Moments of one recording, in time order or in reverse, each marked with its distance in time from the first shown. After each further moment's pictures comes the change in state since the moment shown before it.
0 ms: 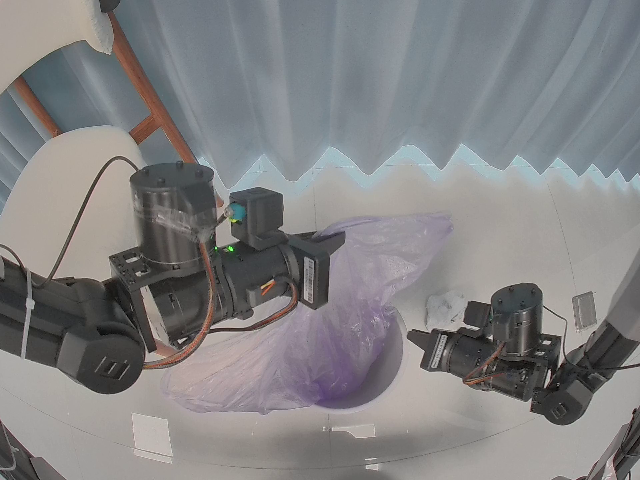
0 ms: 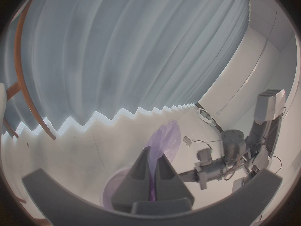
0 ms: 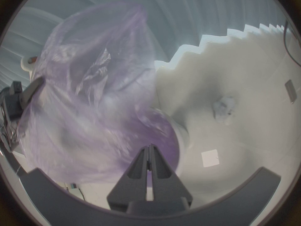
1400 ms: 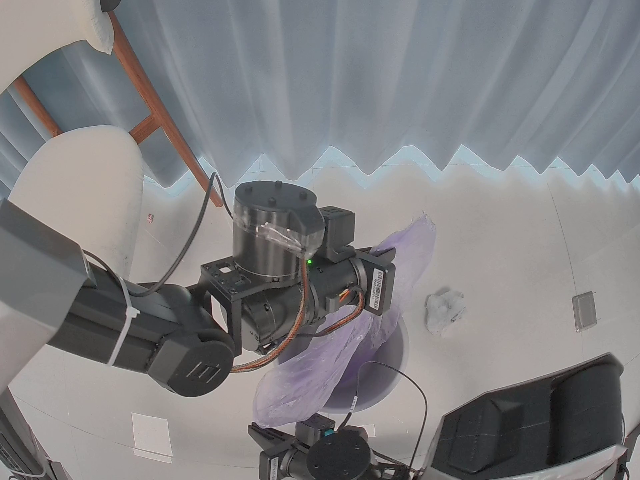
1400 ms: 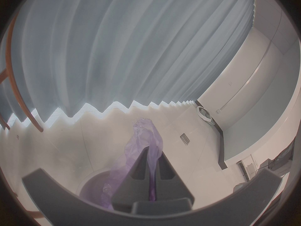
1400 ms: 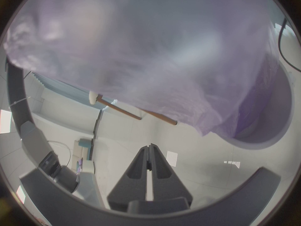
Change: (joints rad) left arm -0.086 0.209 -0.175 0.008 0.064 -0.049; right arm 0.563 0.472 -0.259 -0.334 -0.188 -0.006
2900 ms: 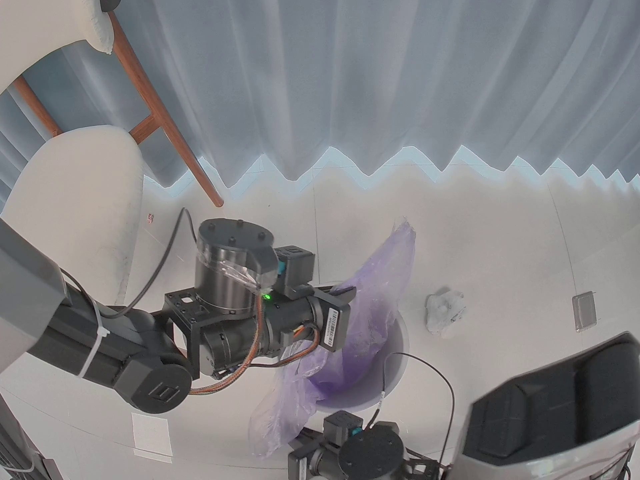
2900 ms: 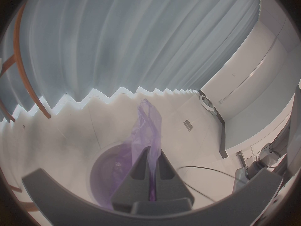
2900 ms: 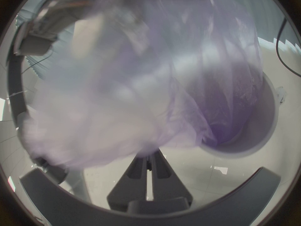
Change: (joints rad) left arm 0.055 -0.067 0.212 -0.018 -0.034 0.009; right arm -0.037 -0.049 0.119 -0.032 -0.045 -0.089
